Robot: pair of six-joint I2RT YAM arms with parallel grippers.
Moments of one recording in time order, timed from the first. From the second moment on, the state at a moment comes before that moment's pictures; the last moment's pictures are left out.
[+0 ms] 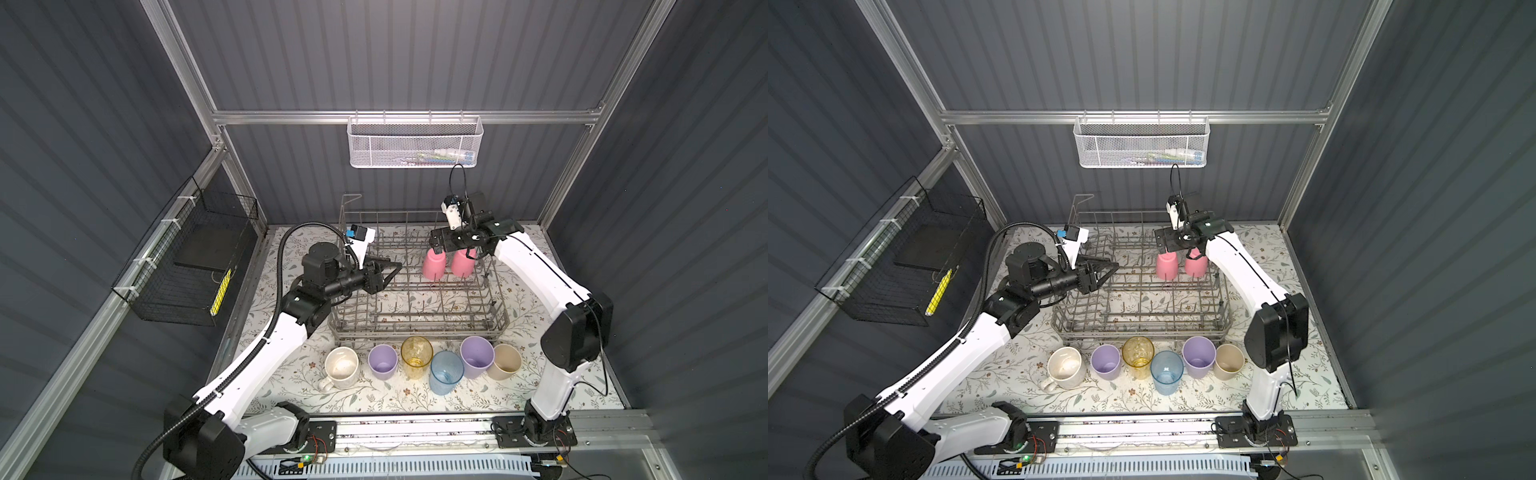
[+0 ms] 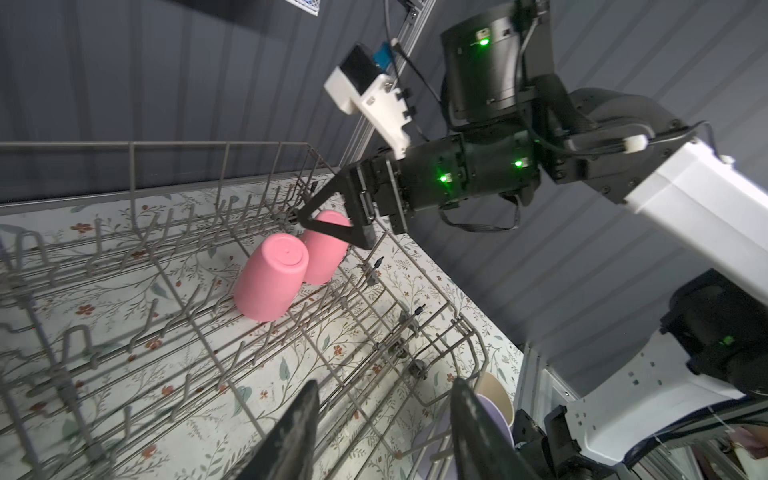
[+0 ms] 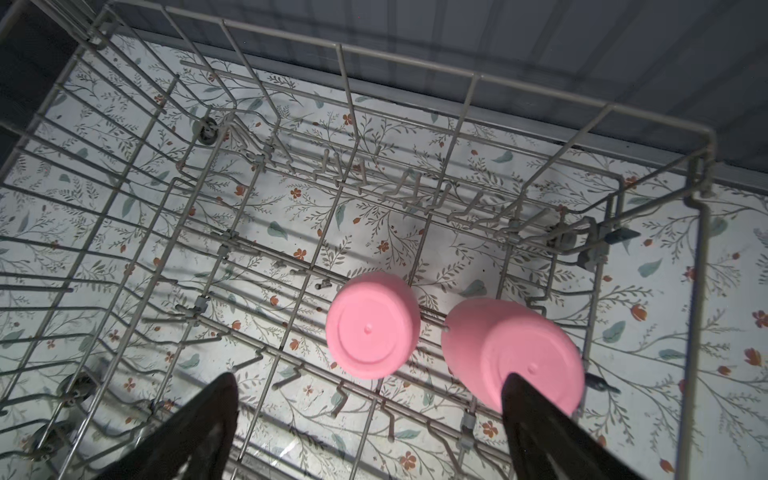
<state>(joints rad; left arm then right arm) -0.50 1.16 1.04 -0.11 0.53 -0.36 0.42 1.80 1.78 -0.77 -0.02 0.10</state>
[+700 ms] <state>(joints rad) -0.50 0.99 1.07 -0.53 0.42 -0.24 0.33 1.34 1.35 -0.62 -0.03 0.14</state>
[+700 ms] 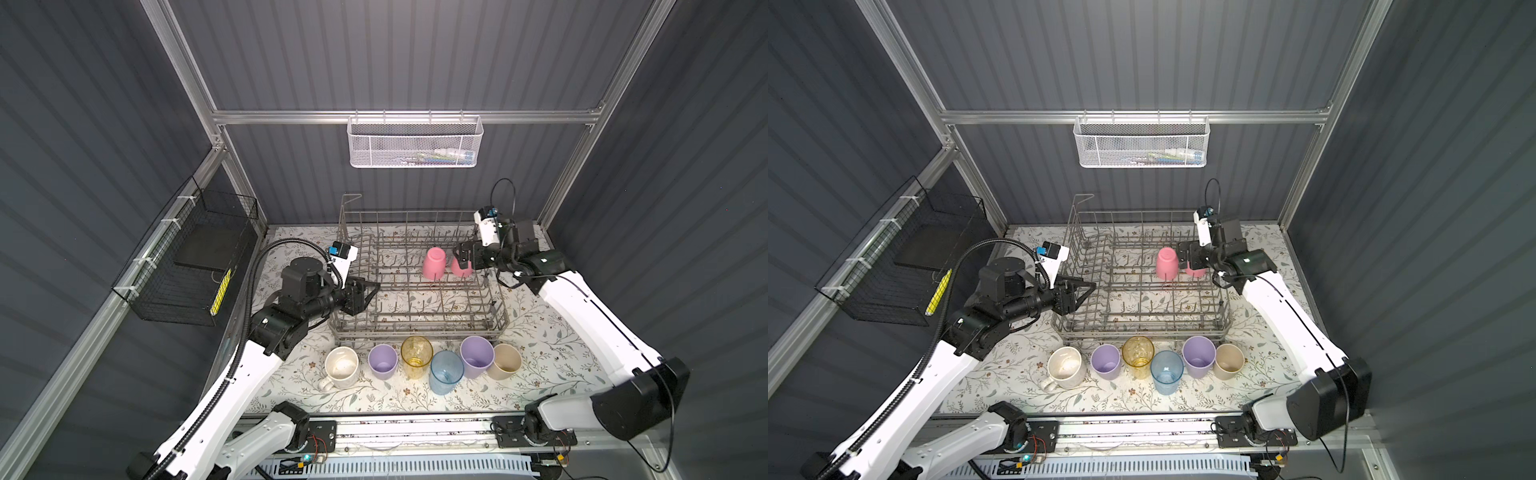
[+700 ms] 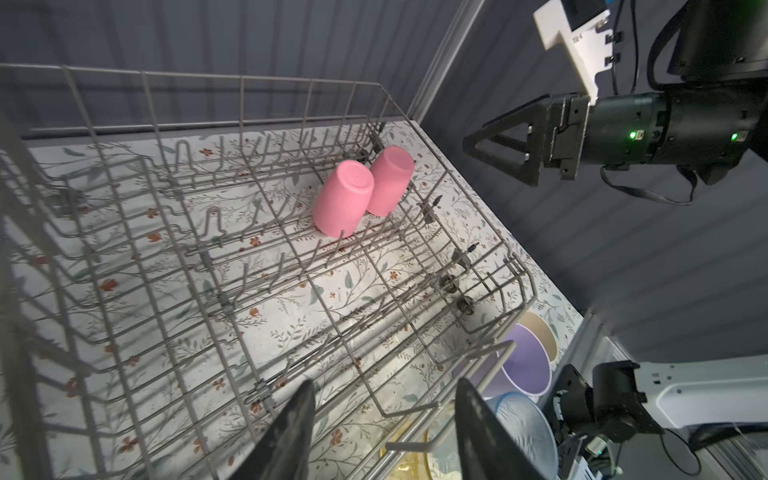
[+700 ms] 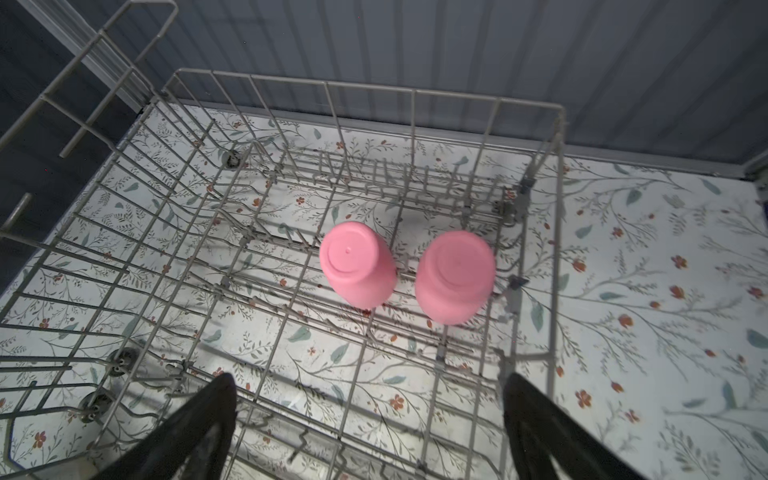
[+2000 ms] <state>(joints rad) -1.15 1.63 1.53 -0.91 0.26 0.31 0.04 1.11 1.06 -0.56 -0.17 0.27</state>
